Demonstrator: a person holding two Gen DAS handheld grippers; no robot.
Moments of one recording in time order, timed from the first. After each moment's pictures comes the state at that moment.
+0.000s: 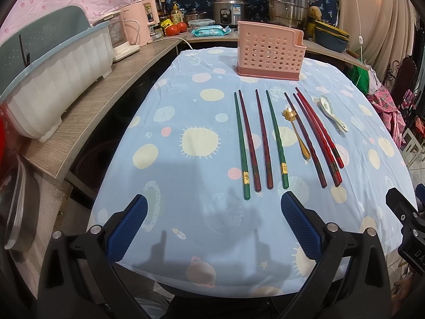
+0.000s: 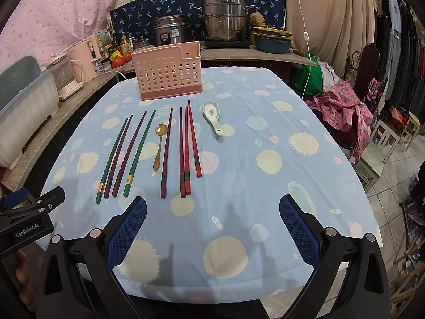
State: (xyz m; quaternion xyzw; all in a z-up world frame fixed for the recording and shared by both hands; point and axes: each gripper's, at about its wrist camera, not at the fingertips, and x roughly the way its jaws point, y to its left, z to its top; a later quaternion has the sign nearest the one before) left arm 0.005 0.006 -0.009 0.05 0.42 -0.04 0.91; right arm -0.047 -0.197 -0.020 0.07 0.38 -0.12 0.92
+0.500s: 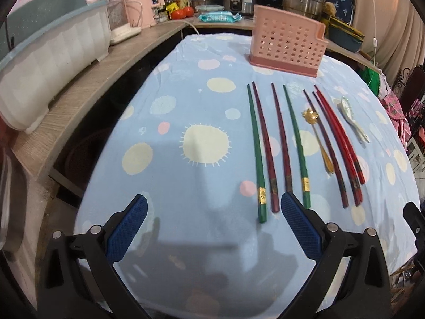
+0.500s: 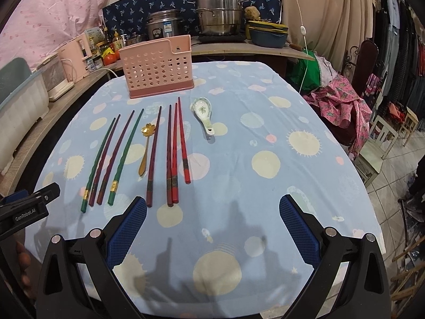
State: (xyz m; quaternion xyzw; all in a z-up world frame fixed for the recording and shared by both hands) left arm 0.061 0.014 -0.040 0.02 0.46 -0.03 0.89; right arm -0.020 -0.211 -0.035 0.08 0.39 -0.13 0.91
